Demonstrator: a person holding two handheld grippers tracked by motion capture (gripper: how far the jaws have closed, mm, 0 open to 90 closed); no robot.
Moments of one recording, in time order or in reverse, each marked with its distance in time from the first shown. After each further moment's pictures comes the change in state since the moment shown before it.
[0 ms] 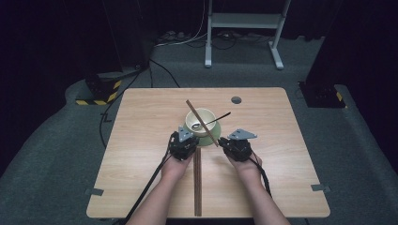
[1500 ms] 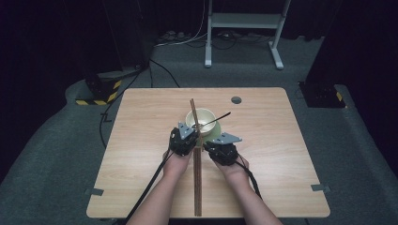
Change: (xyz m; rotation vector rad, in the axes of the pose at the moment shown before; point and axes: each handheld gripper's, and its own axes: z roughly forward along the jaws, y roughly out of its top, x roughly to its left) left arm 0.006 0.008 -0.003 -0.061 0.086 0.020; right arm 0.041 0.008 0.016 -0.009 0.076 -0.030
